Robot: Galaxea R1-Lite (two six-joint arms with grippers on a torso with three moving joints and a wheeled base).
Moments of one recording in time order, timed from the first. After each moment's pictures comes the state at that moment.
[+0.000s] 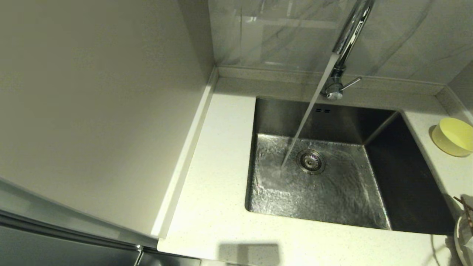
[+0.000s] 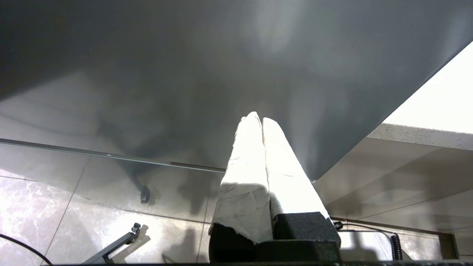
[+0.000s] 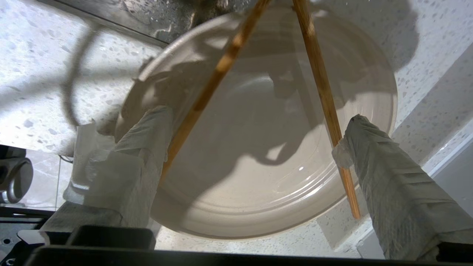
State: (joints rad) left arm 0.00 0.00 0.00 0.00 0.02 -0.02; right arm -0.69 1.38 -0.82 0.43 0.20 -0.83
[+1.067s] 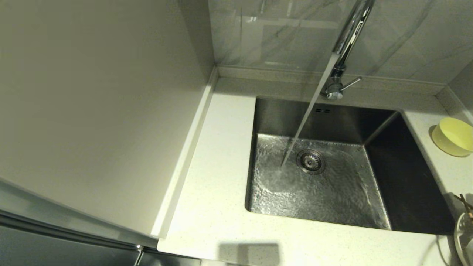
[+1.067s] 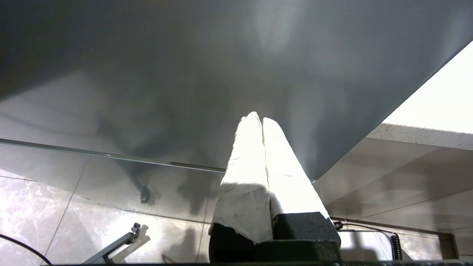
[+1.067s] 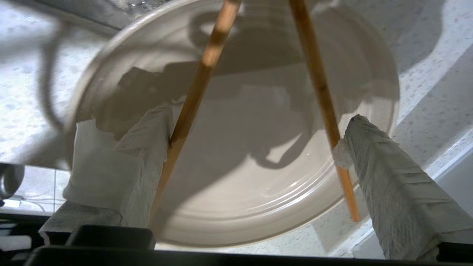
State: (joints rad) left arm 0.00 0.00 0.00 0.00 0.02 -0.02; right arm -0.72 1.46 -0.81 0.38 0.17 -0.86
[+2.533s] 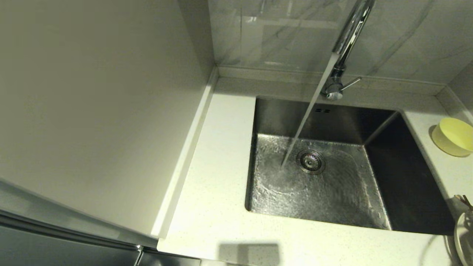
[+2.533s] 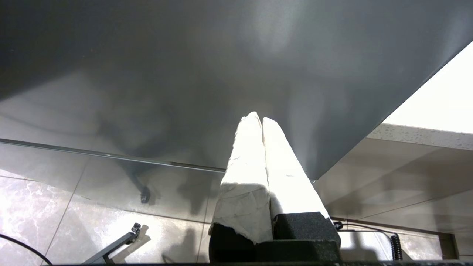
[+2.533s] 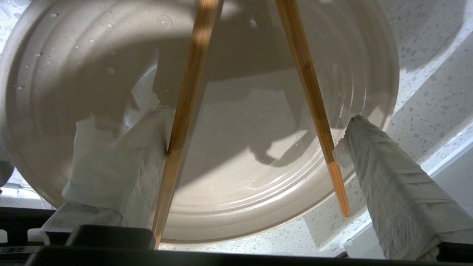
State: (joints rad) left arm 0.00 0.00 0.00 0.00 0.02 -0.02; right arm -0.78 1.52 -0.83 0.38 0.16 -0.92
